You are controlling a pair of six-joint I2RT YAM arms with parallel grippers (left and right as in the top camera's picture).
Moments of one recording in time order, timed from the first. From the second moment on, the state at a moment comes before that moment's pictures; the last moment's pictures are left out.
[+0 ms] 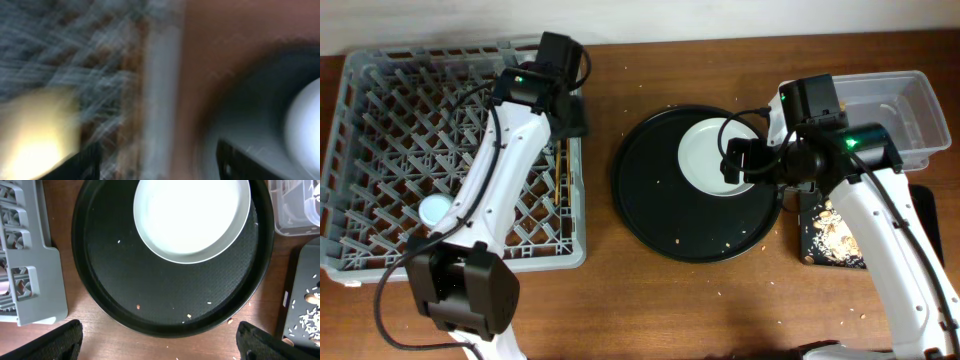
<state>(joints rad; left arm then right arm) -0.29 1.93 1.85 -1.10 -0.20 -0.36 0.17 1.46 1.45 -1.15 -0.18 0.32</state>
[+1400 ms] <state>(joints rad) -0.30 1.89 1.76 -1.27 -0.98 -0.47 0.17 1.46 1.45 -1.16 -0.18 0.32</state>
